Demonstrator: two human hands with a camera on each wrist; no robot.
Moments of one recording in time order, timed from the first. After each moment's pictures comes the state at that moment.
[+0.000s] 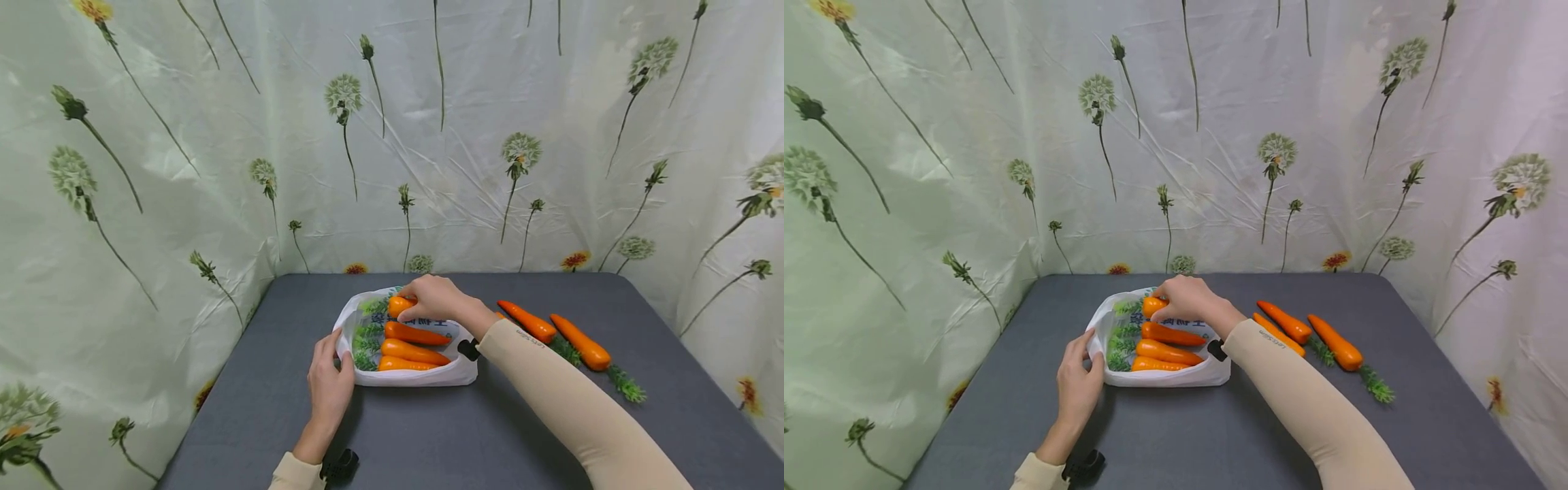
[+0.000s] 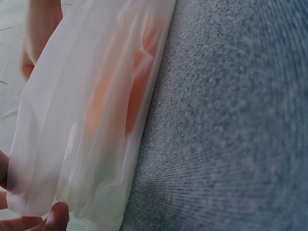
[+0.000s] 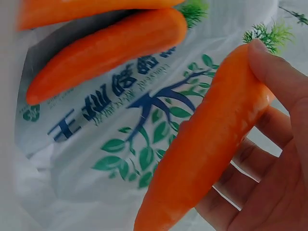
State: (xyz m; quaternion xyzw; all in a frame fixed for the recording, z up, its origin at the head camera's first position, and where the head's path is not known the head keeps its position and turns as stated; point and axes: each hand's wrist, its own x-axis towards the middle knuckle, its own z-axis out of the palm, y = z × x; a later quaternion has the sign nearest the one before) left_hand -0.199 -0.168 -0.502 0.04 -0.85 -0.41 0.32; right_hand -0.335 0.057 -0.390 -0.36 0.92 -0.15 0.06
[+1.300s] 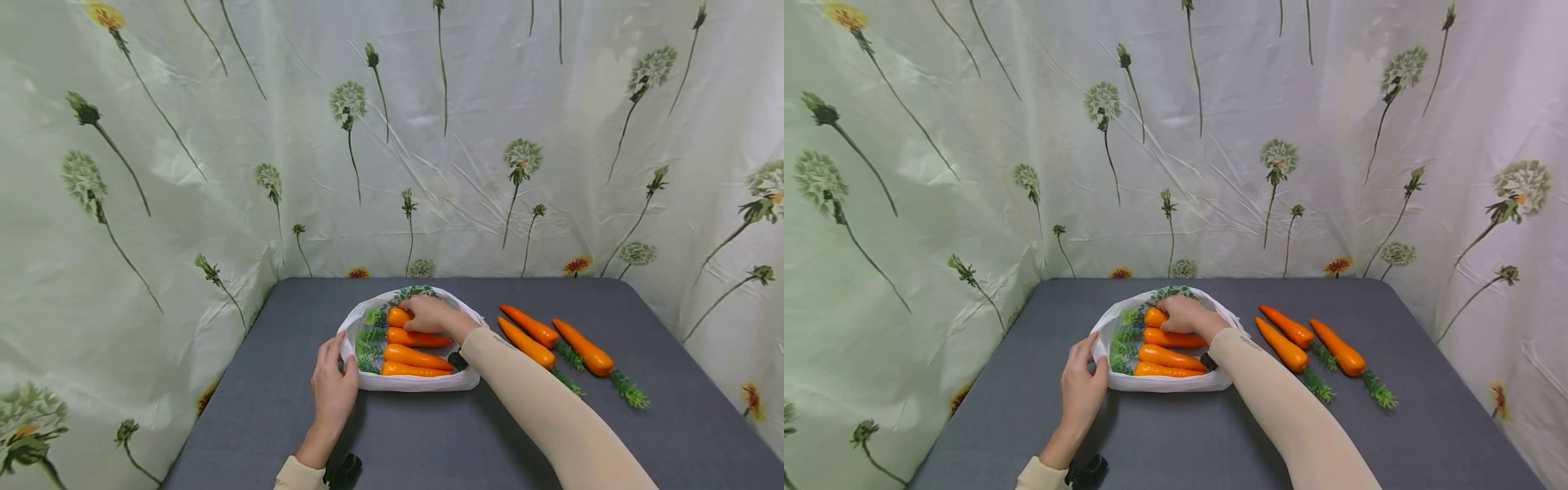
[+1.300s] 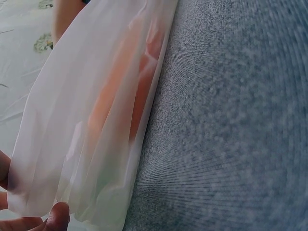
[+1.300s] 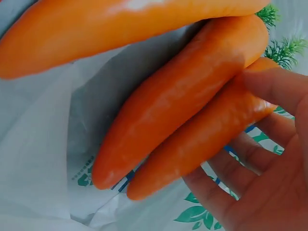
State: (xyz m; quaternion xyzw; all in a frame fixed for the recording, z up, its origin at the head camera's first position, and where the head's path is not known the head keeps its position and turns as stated) left_hand -0.196 -0.169 -0.502 0.03 -0.85 -0.40 0.33; right_hand -0.356 0.036 -0.444 -0.31 0.93 -0.16 0.13
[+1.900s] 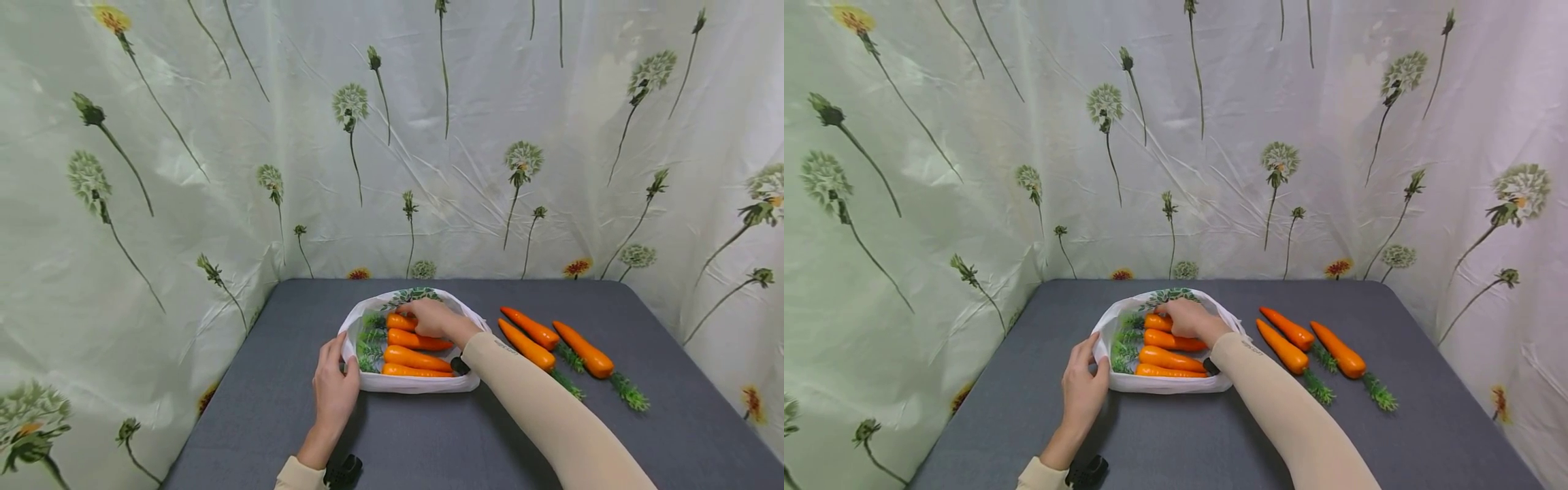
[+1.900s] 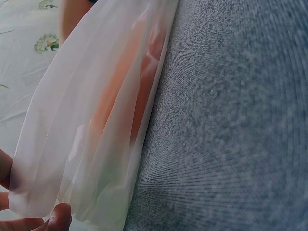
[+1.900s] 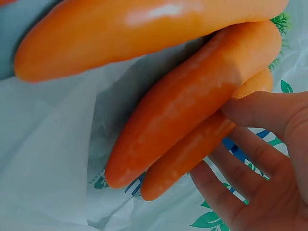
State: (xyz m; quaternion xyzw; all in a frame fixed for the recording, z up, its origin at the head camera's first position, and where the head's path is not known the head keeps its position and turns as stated) left_hand -0.194 -0.168 -0.502 0.02 -0.85 -0.40 0.33; right_hand -0.356 0.039 -0.453 -0.32 0.93 -0.13 0.09
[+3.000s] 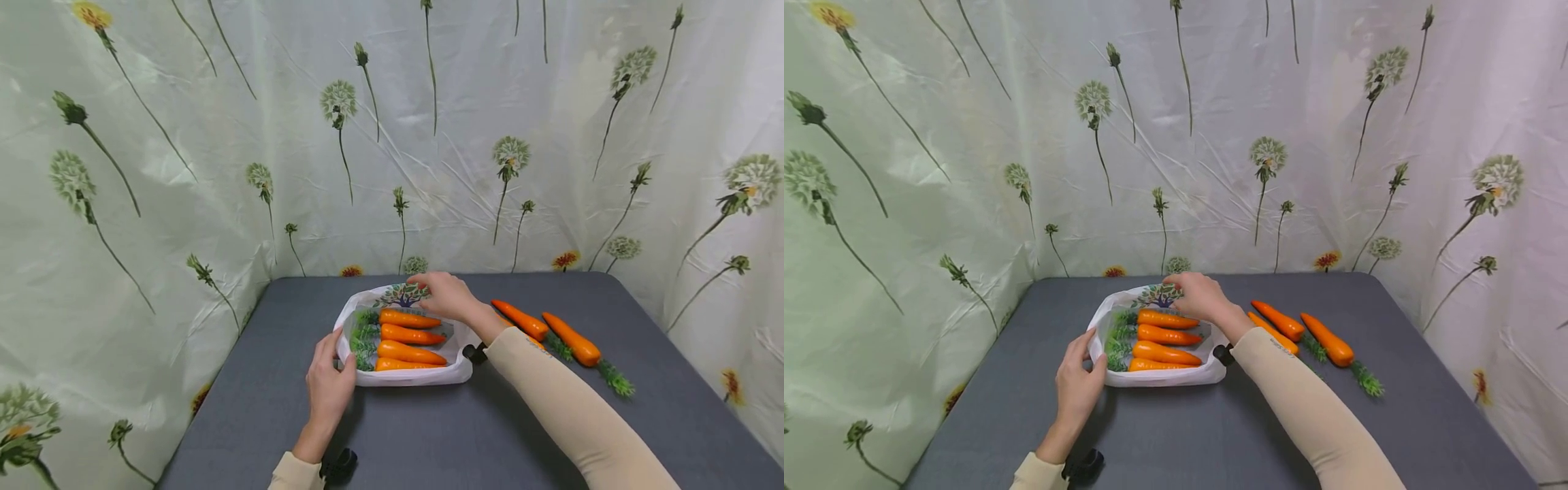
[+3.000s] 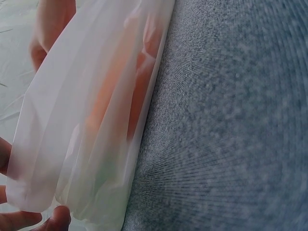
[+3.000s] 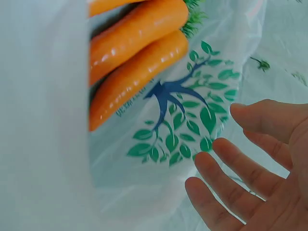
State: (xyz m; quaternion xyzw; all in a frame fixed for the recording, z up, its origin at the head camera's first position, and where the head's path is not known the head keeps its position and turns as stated) left_hand -0.196 -0.169 -0.502 0.02 -0.86 -0.39 0.33; right_hand -0.329 0.080 -0.397 -0.26 0.94 -0.21 0.01
